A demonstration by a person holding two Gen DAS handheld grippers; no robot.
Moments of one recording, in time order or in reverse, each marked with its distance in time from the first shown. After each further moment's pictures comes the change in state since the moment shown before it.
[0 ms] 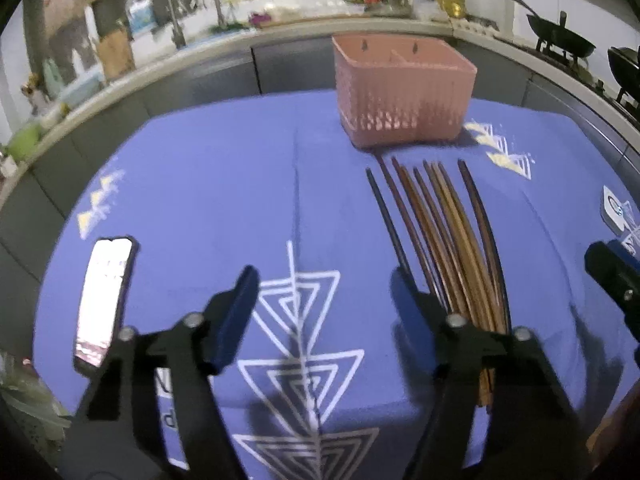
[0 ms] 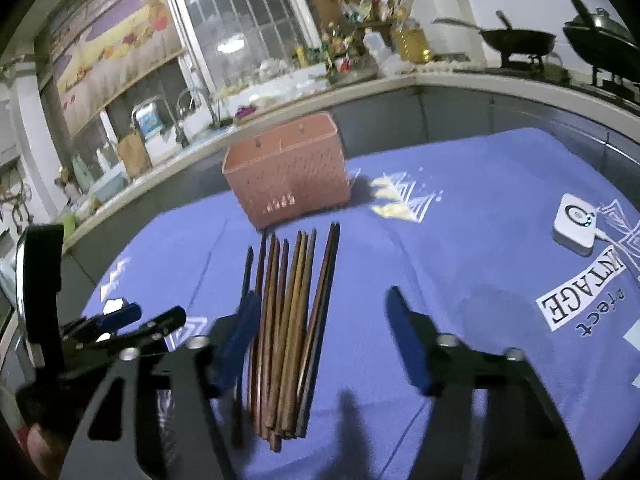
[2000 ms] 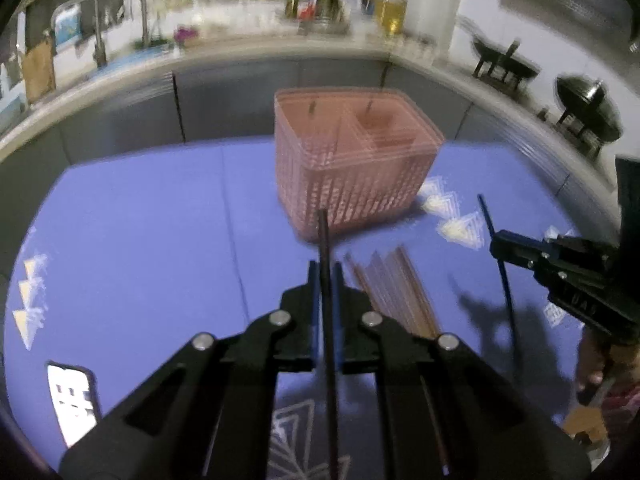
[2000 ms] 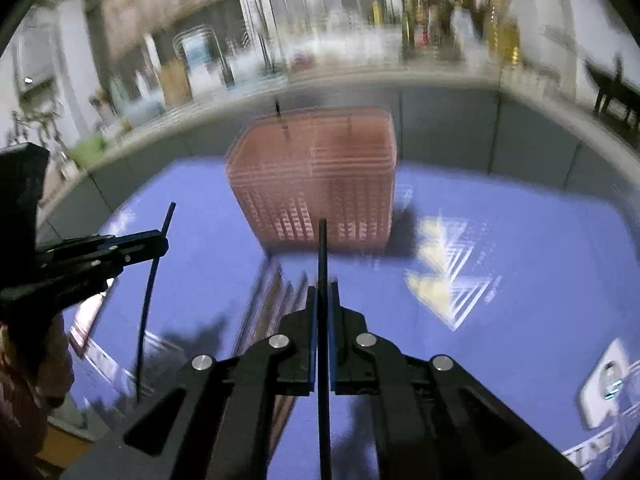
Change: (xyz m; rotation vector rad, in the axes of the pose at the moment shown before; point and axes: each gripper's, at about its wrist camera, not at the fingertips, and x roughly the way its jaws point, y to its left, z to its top) left arm 0.004 0.028 0.108 0.071 -0.097 -0.324; right arm 0.054 0.005 0.099 -0.283 0.108 0.126
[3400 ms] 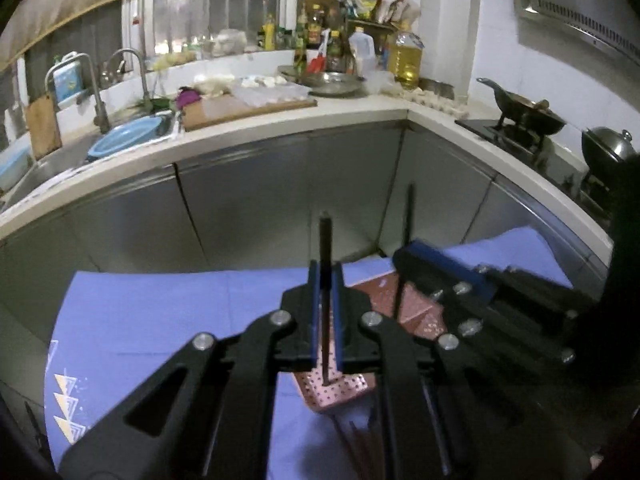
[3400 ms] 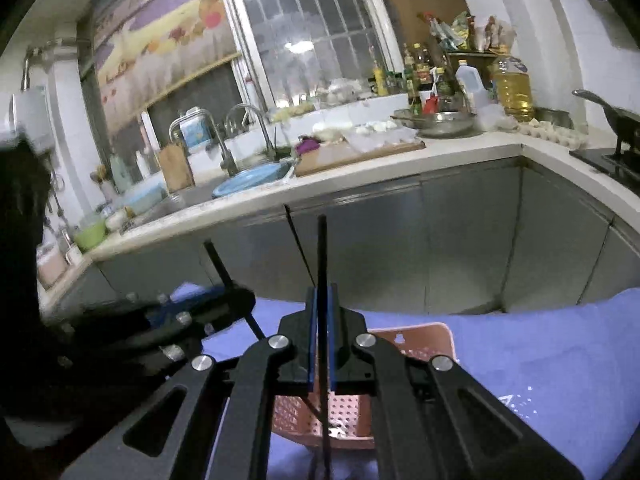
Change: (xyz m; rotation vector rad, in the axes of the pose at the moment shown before) left arm 0.048 -0.007 0.163 0.021 -0.068 0.089; right arm 0.063 0.015 0.164 0.111 -0.184 0.071
